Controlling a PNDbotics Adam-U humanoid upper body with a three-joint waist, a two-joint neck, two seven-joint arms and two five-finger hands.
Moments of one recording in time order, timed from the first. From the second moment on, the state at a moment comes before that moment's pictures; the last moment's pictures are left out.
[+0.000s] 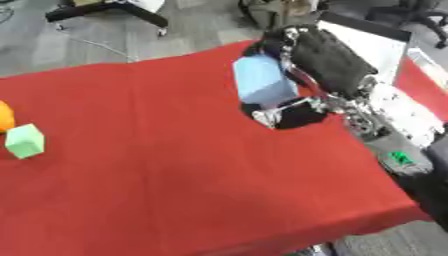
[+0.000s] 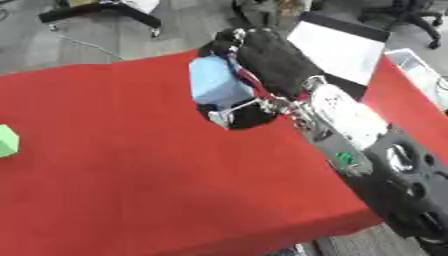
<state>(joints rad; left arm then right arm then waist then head) -0.43 0.72 0.11 -1.41 0.40 -0.34 -0.74 -0.46 -0.64 0.30 -1.91 0.93 0.18 0.02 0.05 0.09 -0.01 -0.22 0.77</state>
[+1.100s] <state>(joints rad) -0.17 0.34 0.38 -1.70 0.10 -0.21 -0.48 -0.62 -0.73 0.04 -0.92 0.59 0.40 -0.48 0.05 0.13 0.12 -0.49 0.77</state>
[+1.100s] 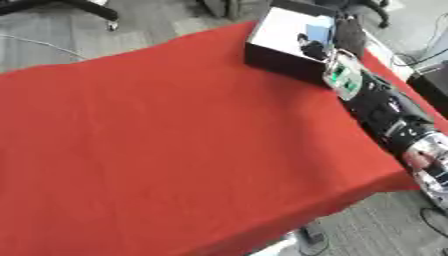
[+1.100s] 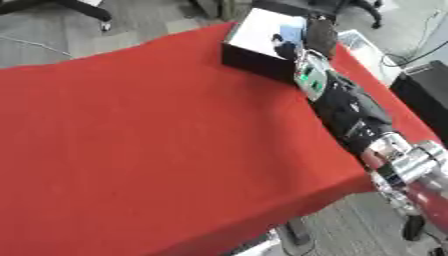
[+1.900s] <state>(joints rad) -0.23 0.47 0.38 -1.62 -0.01 -0.29 -0.45 -0.41 -0.62 0.13 -1.89 1.16 0.18 -0.02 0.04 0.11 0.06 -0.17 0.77</state>
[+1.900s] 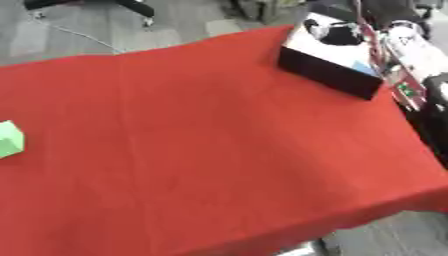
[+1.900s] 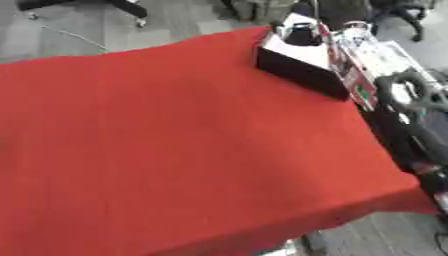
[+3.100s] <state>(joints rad) -0.73 0.71 0.08 -0.76 -1.01 -0.71 -0.27 -0.40 -0.35 0.34 -1.98 1.15 -0.06 -0.05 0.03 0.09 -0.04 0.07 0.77</state>
